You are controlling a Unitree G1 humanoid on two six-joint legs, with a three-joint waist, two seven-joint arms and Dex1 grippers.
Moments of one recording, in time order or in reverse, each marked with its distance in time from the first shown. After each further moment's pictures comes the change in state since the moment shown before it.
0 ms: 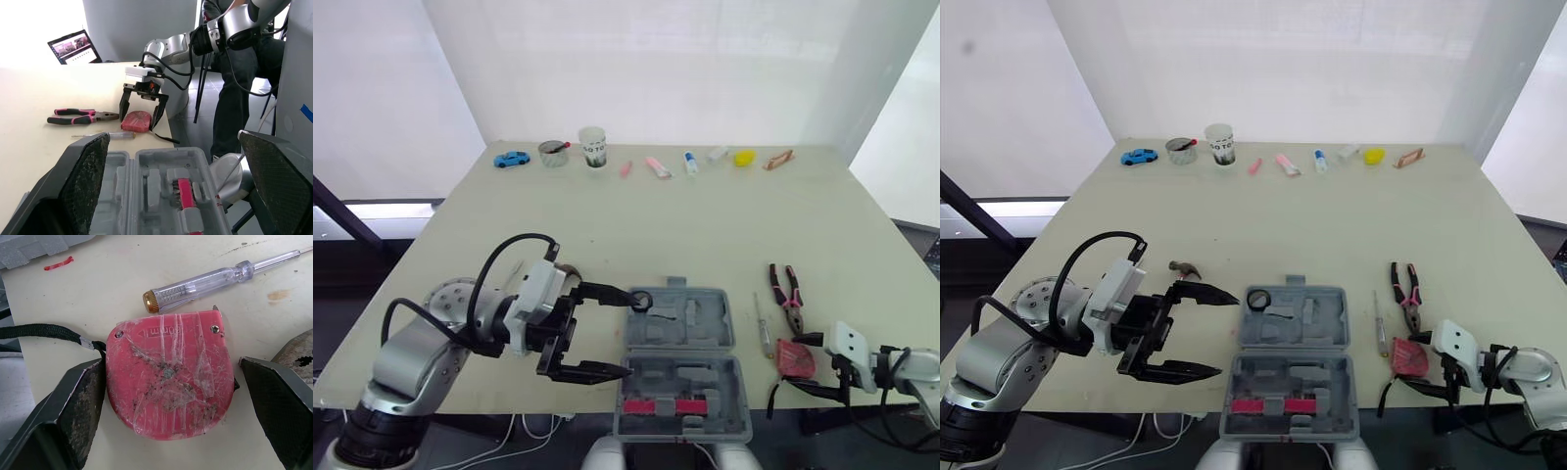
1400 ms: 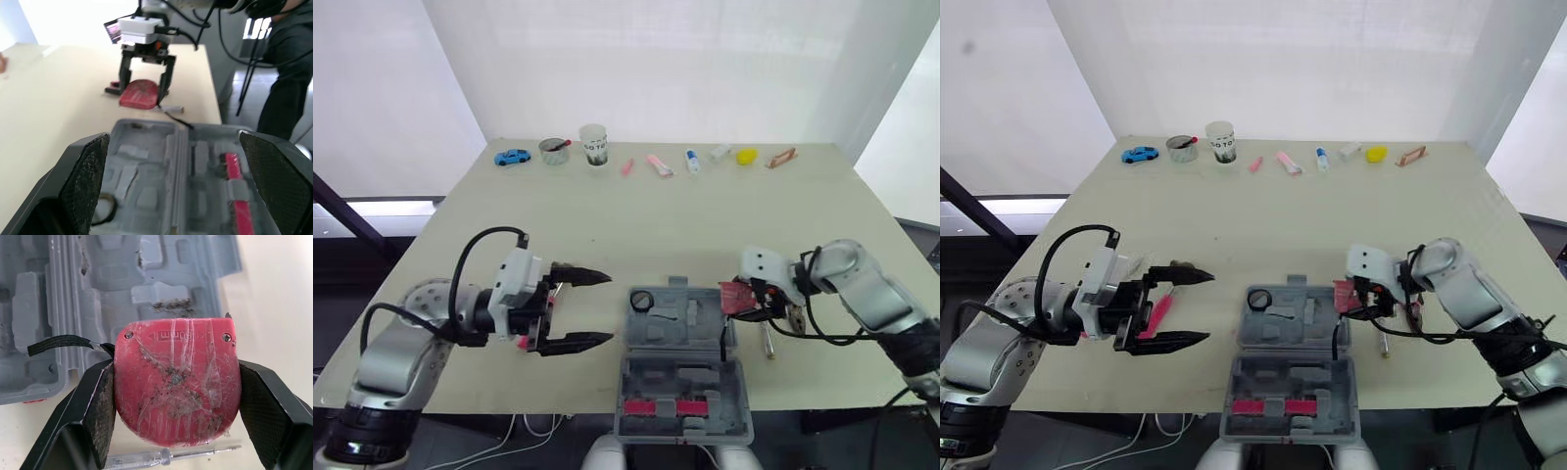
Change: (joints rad) left arm 0.046 0.007 0.103 0.157 0.087 -0.099 0.050; right arm -0.593 -0.018 0.441 -0.516 -0.165 0.843 0.036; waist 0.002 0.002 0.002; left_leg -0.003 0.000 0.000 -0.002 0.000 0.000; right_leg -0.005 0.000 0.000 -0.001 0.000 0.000
